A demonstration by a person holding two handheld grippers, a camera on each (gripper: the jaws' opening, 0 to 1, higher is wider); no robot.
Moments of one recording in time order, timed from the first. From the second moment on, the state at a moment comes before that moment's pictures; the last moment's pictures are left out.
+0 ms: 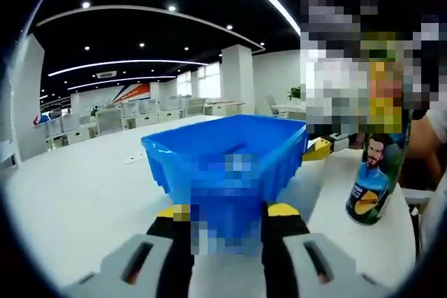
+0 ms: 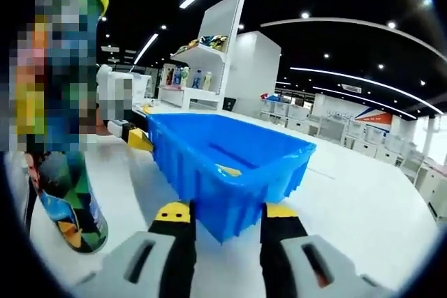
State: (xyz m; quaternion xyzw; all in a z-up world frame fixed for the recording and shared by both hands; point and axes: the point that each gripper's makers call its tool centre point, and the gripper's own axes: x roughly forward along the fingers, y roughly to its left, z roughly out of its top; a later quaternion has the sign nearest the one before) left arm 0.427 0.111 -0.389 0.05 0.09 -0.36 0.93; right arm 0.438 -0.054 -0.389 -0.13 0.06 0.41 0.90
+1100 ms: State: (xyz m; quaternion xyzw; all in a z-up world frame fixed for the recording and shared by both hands) left arm 0.492 0.104 -0.413 0.07 0.12 -0.36 0.92; right arm 0.504 -0.059 -0.416 -0.16 0.09 0.40 0.90
